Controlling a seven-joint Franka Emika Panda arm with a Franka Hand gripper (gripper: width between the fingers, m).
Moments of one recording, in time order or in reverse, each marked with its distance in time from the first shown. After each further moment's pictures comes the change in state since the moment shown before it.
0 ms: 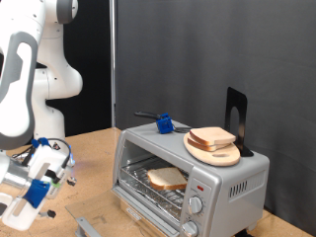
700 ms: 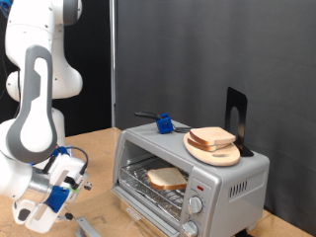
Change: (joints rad) arm 0.008 0.013 0.078 -0.080 0.052 0.064 -0.038
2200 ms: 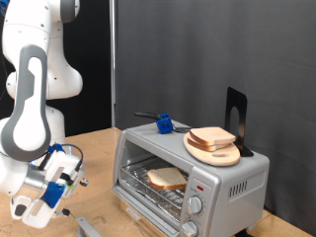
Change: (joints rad) arm -0.021 -0.038 -0.018 -0.060 0.008 -0.026 -0.028
